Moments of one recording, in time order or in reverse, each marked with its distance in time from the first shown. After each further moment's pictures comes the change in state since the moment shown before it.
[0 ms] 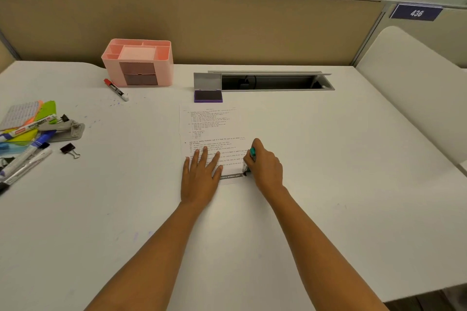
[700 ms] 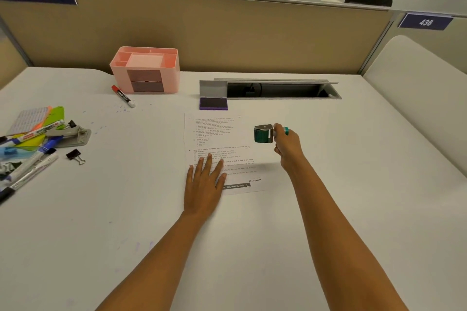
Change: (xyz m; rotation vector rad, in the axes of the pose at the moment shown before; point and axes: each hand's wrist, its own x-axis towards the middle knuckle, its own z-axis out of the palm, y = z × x) left_hand 0.000 0.001 -0.001 -0.049 0.057 0.004; right_hand 0.067 -0.003 -0.044 0.906 0.011 0.544
